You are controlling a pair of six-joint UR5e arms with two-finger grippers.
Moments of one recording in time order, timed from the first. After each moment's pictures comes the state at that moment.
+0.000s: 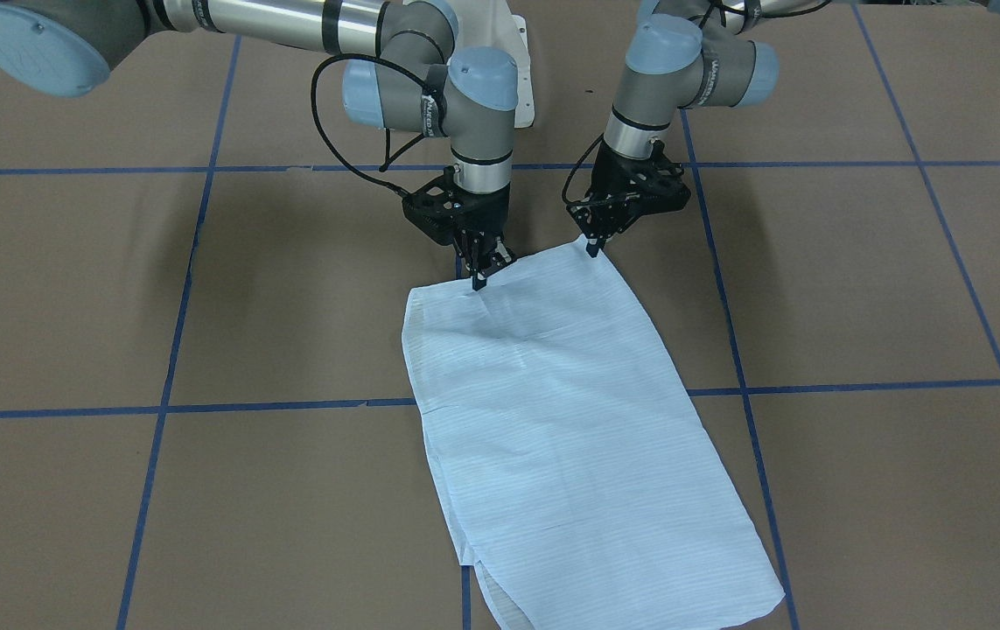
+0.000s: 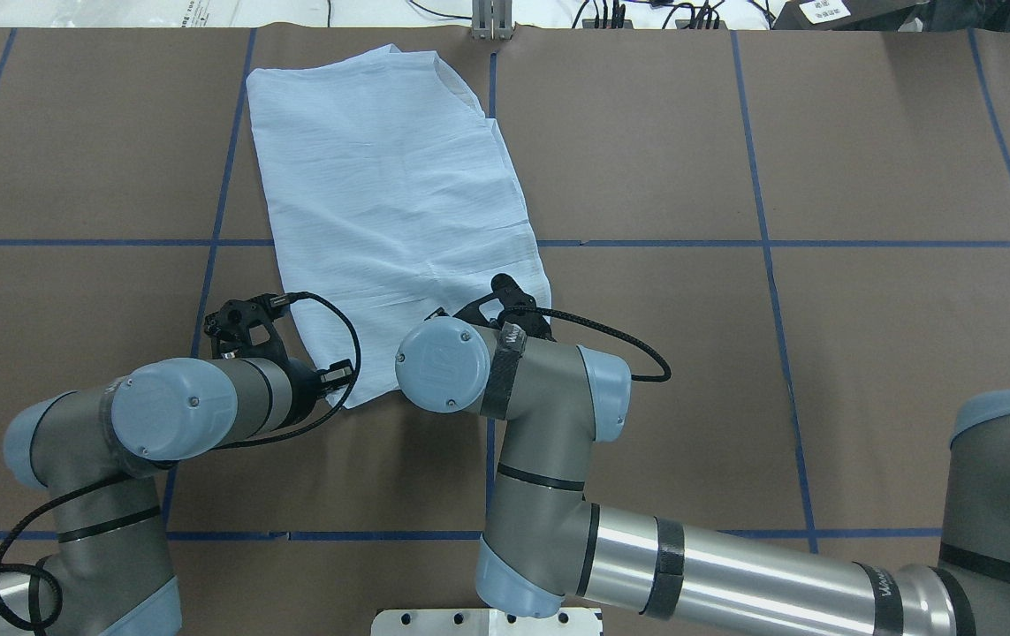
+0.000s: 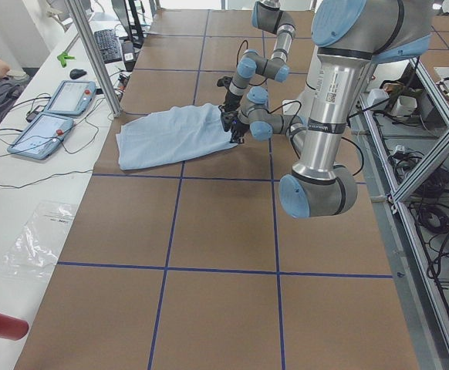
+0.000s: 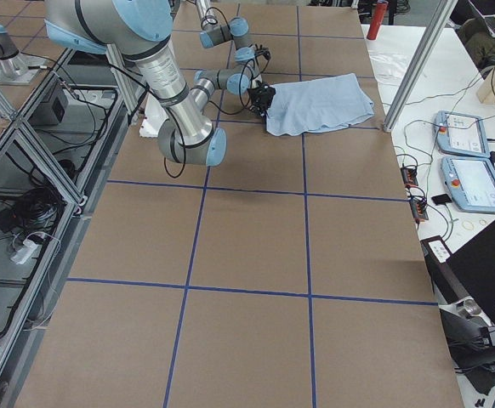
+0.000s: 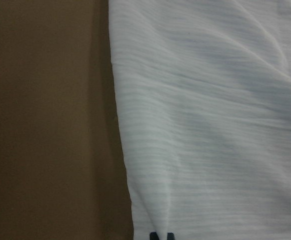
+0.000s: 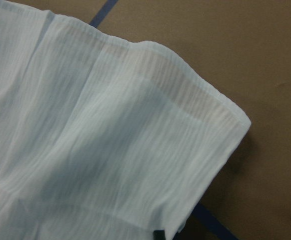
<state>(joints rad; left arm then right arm) -0.38 -1.86 -1.85 -1.99 -1.55 -1.65 0.33 -0.71 1.42 -1.48 1.46 2.25</state>
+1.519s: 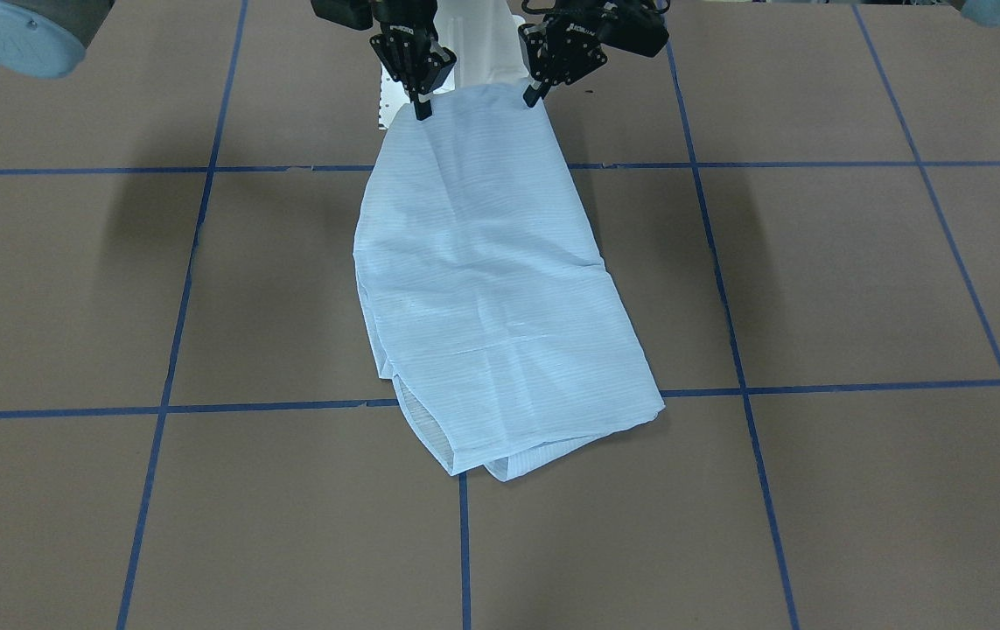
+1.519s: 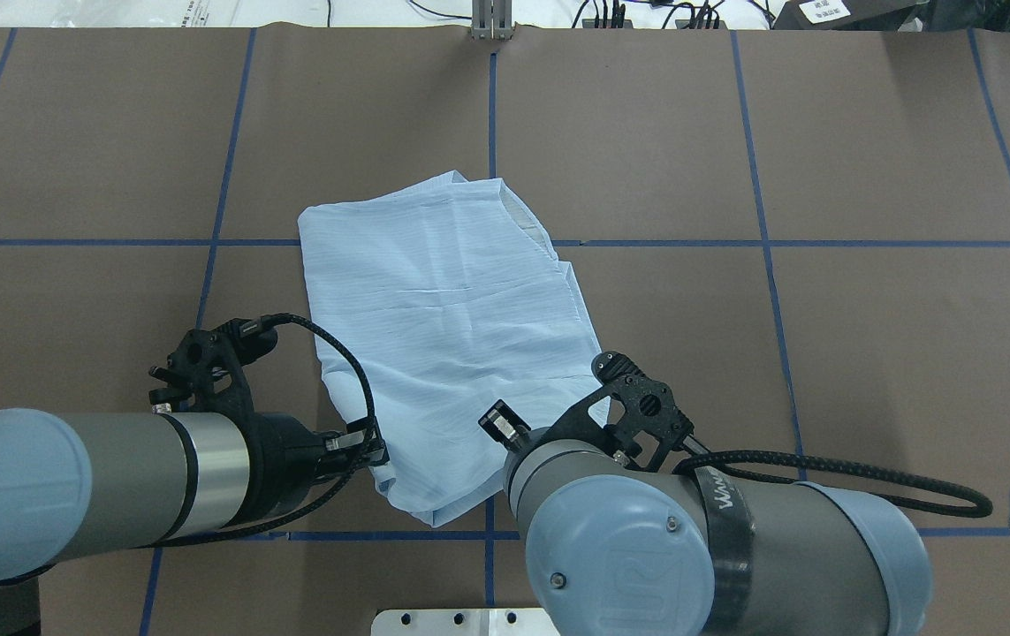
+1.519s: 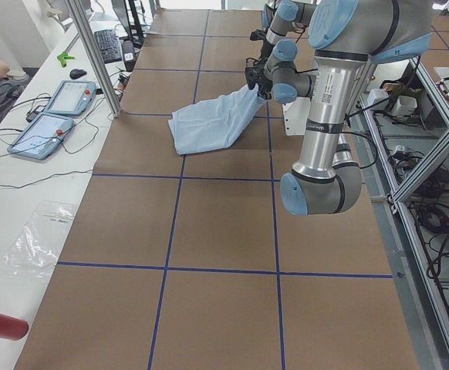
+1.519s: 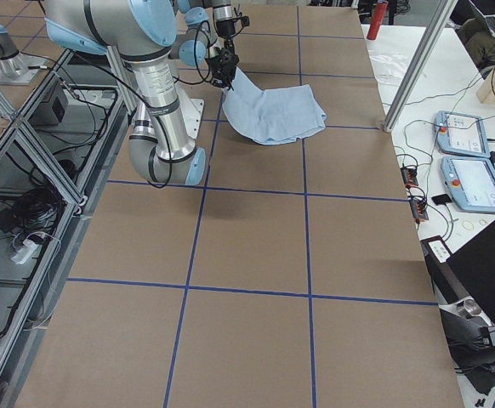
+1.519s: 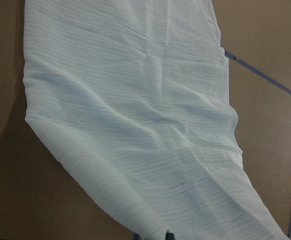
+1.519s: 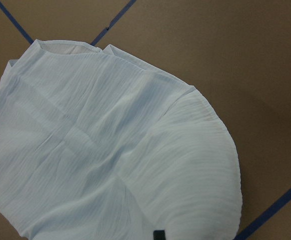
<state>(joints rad) -0.27 -1.87 -2.30 -1.79 -1.62 -1.74 0.14 -0.91 2.18 -1.96 1.34 2.23</state>
